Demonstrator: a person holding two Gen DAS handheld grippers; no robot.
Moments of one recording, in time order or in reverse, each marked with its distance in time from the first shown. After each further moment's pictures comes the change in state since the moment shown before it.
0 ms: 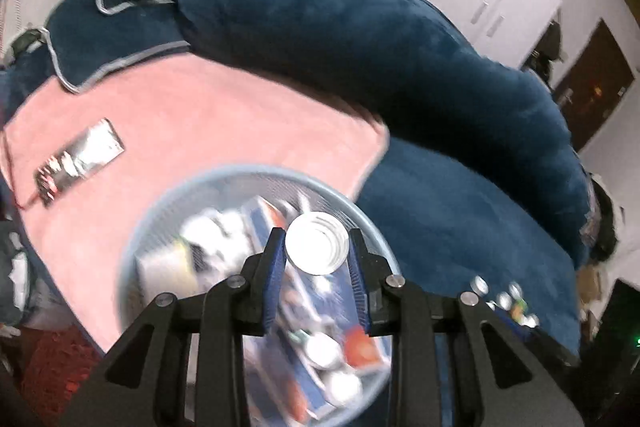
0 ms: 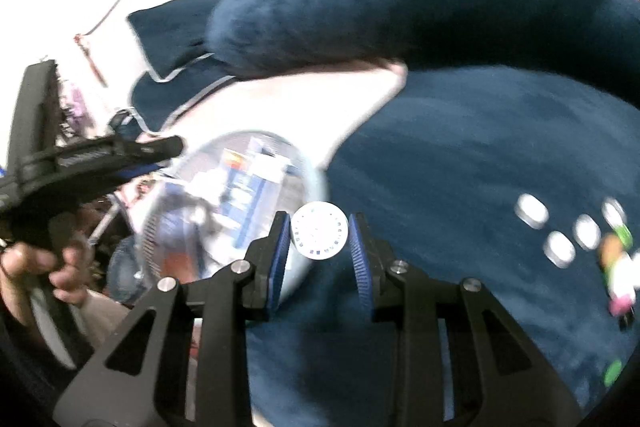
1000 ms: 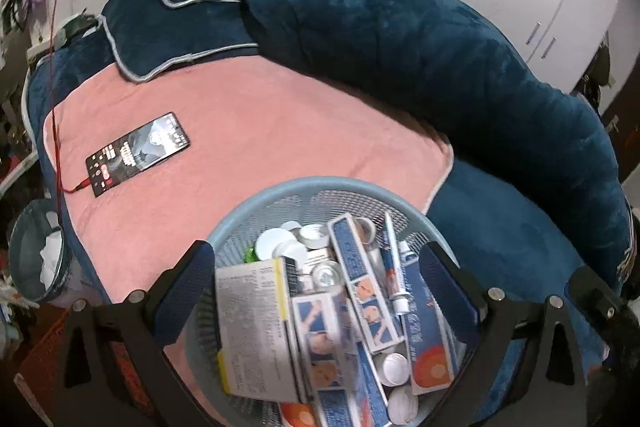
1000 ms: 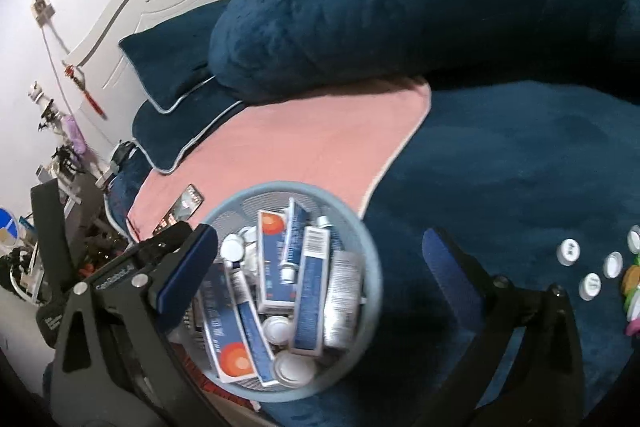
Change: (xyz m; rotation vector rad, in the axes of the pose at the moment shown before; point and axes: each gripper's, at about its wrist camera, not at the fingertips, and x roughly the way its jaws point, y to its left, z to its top) left arm 0.003 0.036 0.000 -0.076 -0.033 0.159; right arm 0.021 0.020 0.055 0.099 -0.006 -0.012
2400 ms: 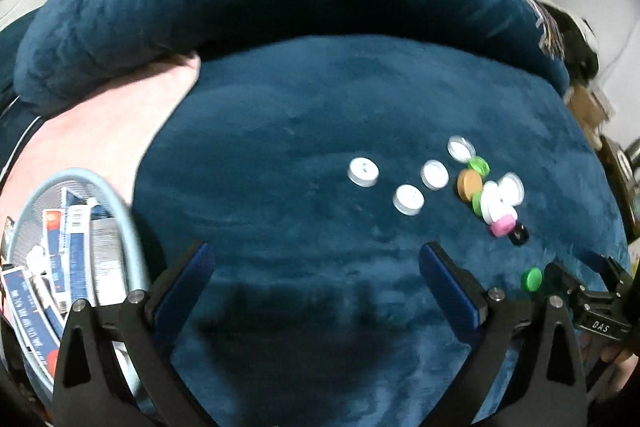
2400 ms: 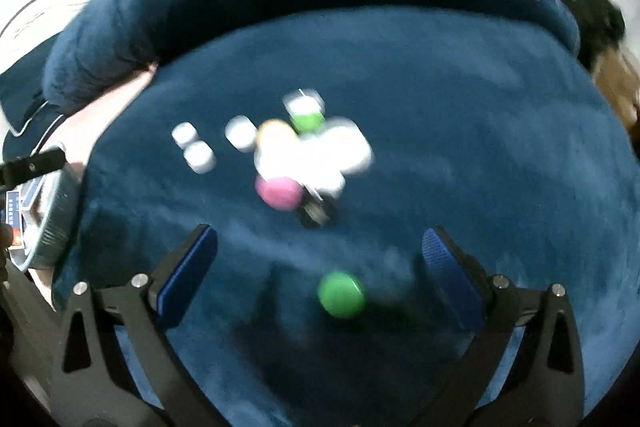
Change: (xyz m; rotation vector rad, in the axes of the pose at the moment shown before) left arm 0.020 -0.291 -0.155 0.644 0.225 -0.224; right arm -0.164 -0.292 -0.150 0.244 0.013 -0.471
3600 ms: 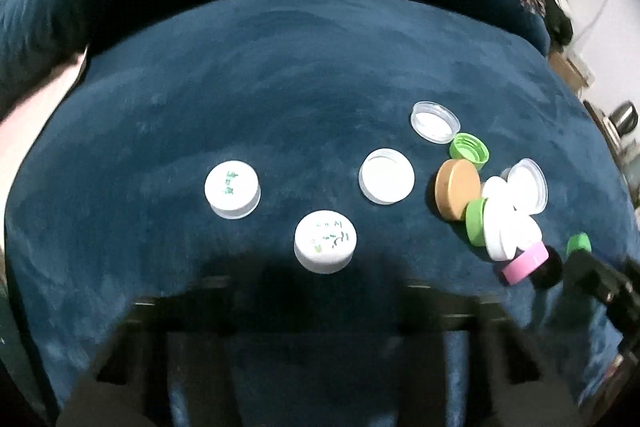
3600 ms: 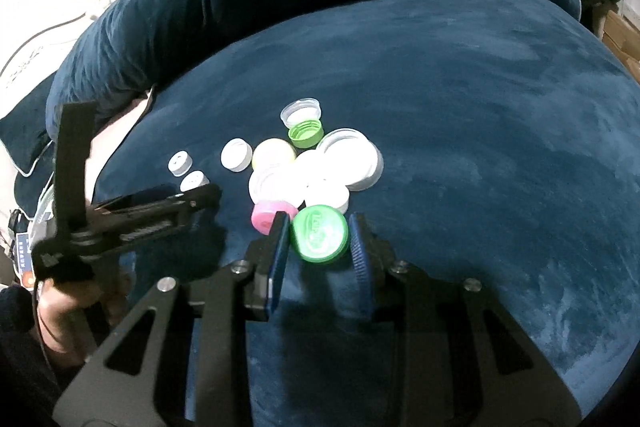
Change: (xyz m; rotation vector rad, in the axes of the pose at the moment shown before) left arm 0.129 -0.082 0.015 0.104 0.032 -0.115; right arm 0.029 -0.003 0.015 0.092 -0.045 0.077
